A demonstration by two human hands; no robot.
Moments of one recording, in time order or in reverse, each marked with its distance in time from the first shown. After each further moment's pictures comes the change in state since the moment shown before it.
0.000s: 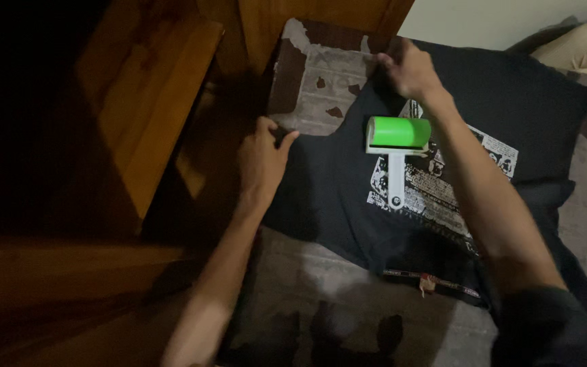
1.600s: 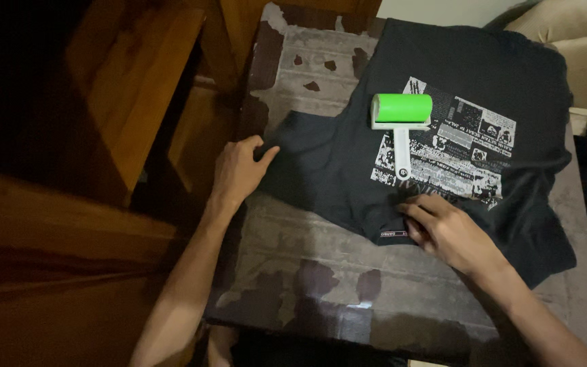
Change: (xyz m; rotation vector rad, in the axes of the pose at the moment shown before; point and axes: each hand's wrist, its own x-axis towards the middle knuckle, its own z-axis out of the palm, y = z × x) left_hand -0.068 0.002 -0.041 0.026 -0.147 0.207; right_hand -0.362 -0.062 -0.102 -0.215 -0.296 -0.319
